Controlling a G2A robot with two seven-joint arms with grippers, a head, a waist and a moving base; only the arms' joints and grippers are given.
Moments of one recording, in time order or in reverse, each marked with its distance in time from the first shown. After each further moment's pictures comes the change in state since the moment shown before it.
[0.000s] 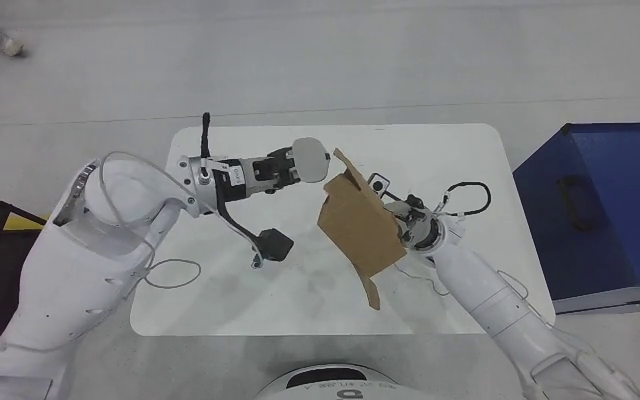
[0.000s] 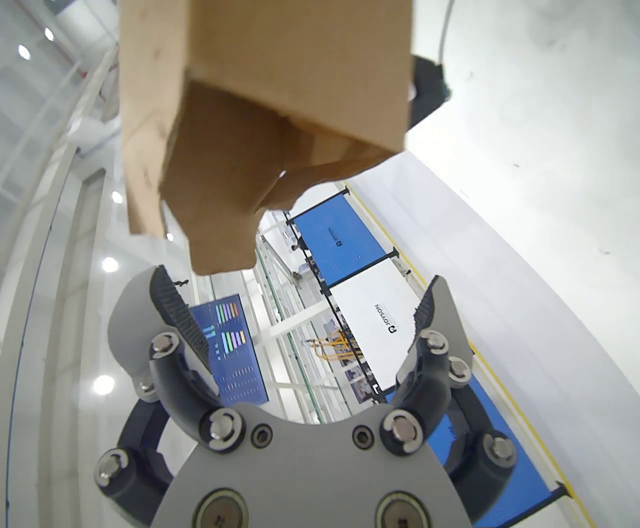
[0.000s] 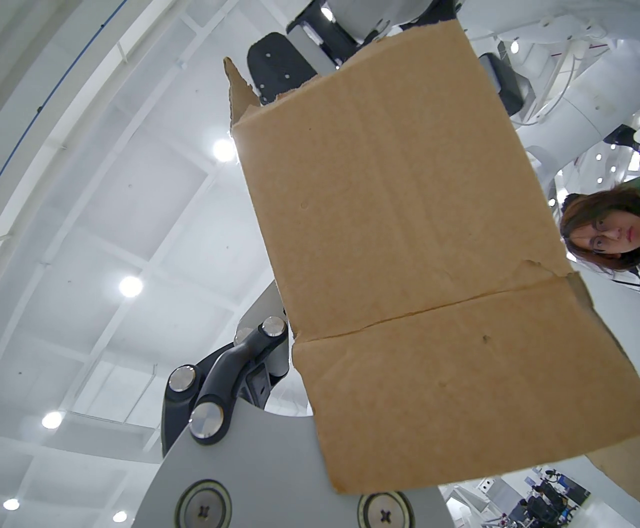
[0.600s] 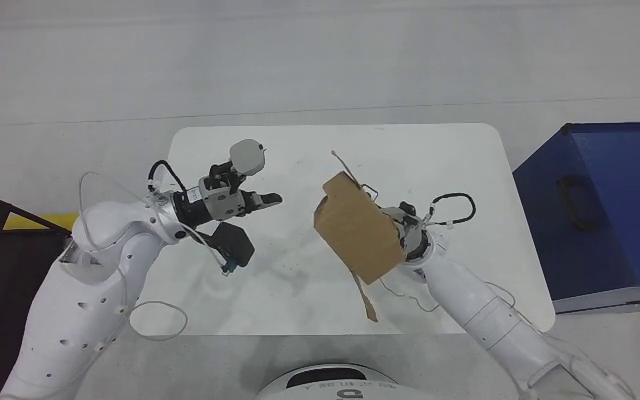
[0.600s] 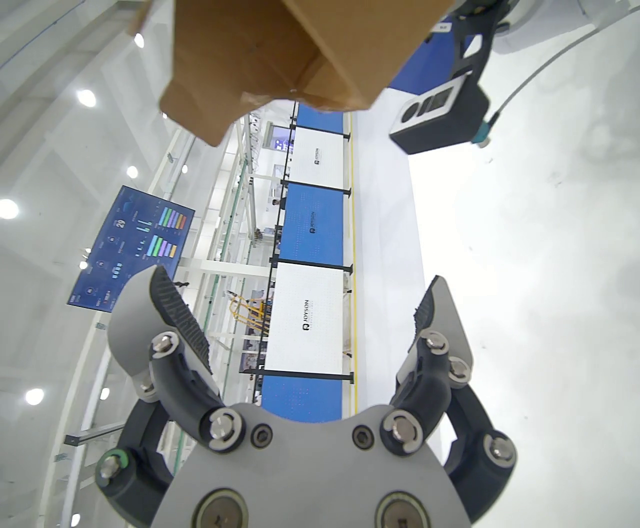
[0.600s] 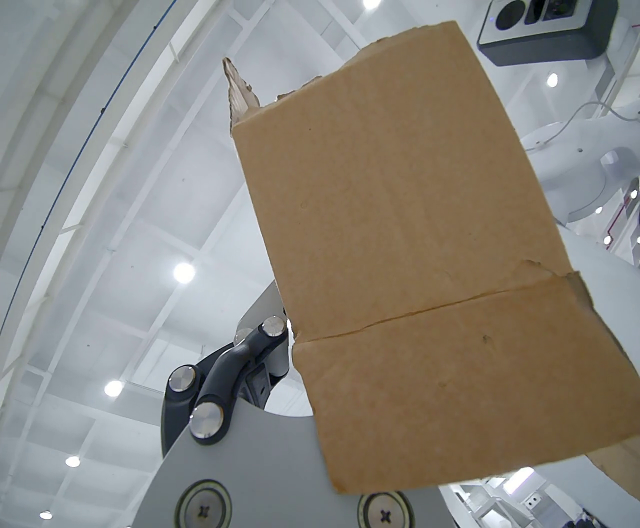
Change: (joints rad) left arm 0.415 -0.002 -0.279 0.017 -0.496 0.108 -0.186; right arm -0.028 -0.004 -0.076 -0.040 0.118 0.009 -0.004
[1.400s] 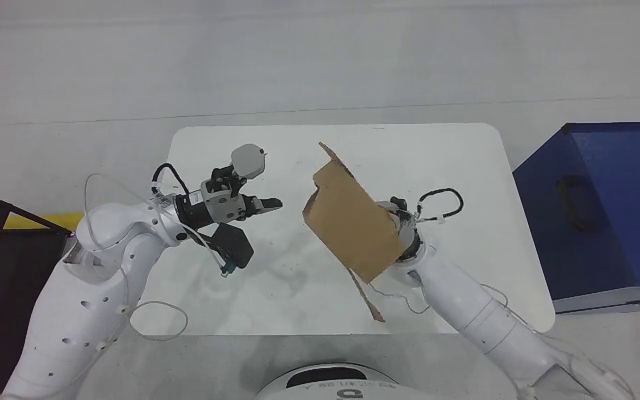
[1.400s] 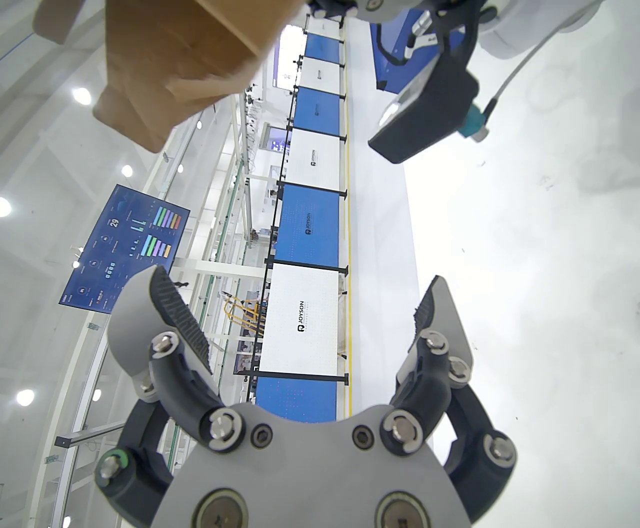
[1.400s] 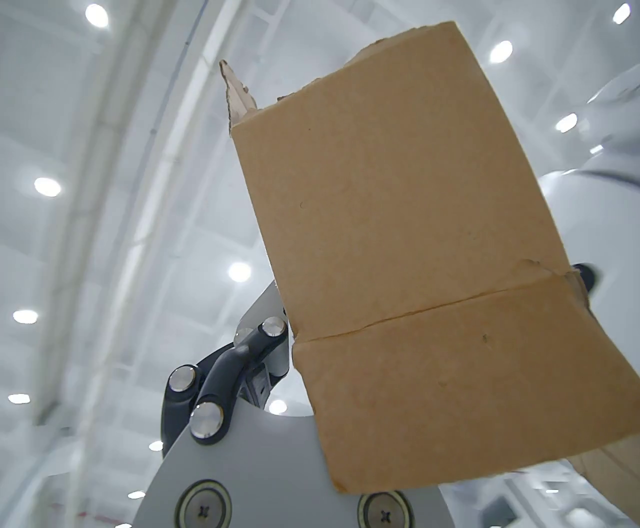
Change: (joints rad) left arm 0.022 -0.002 0.023 0.057 -0.040 -0.004 0.037; right arm 0.001 -0.001 -0.054 -0.086 0.062 -0.040 -0.090
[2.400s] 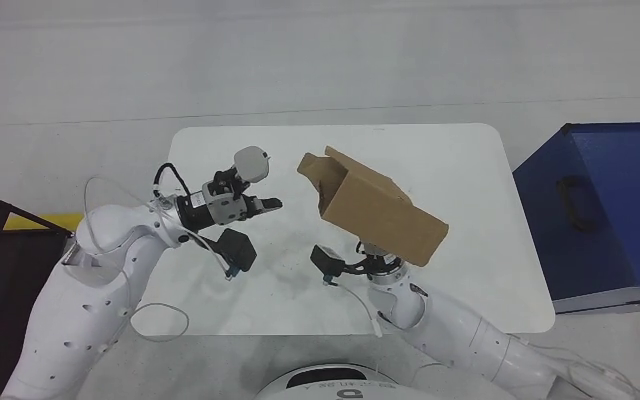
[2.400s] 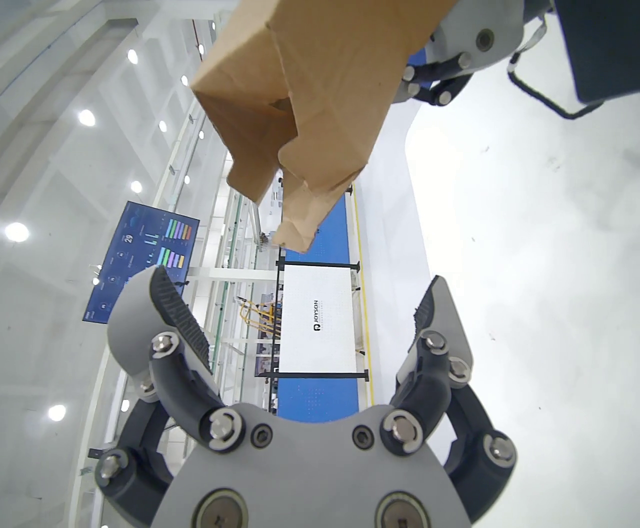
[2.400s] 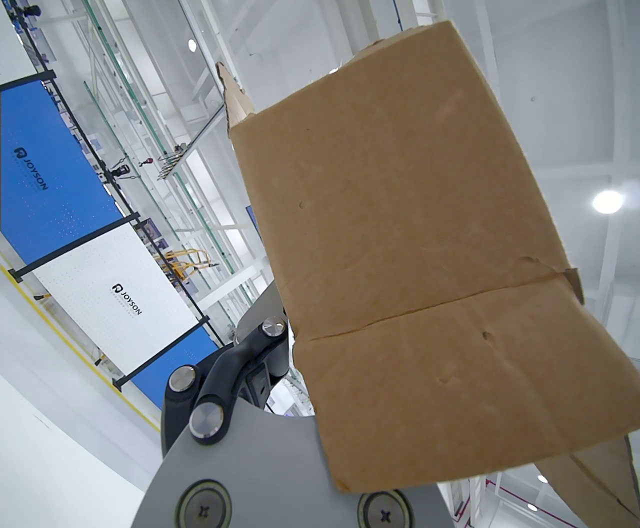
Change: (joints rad) left arm 0.000 0.000 0.000 -0.002 0.011 -0.001 0.000; right arm -0.021 0.070 -0.288 -0.072 1.346 0.759 -0.634
